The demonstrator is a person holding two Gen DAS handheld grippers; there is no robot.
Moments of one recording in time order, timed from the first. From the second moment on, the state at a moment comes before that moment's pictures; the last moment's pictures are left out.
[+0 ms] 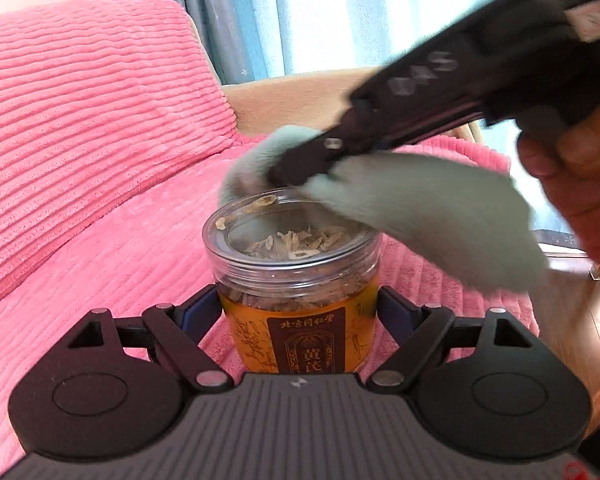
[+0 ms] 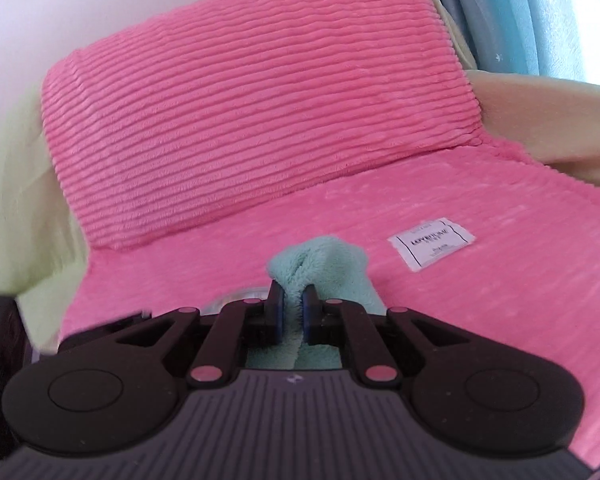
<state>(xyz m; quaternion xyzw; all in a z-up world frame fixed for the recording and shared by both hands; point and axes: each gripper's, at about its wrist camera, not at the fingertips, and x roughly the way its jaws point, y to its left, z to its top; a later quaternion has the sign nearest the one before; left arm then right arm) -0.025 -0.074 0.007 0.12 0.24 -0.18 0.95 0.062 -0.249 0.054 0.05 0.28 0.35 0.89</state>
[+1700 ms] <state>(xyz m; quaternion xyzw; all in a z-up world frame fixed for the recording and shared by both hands) -0.008 -0.081 0.008 0.10 0.25 -0.16 0.95 0.066 -0.215 0.044 0.10 0.27 0.38 0.88</state>
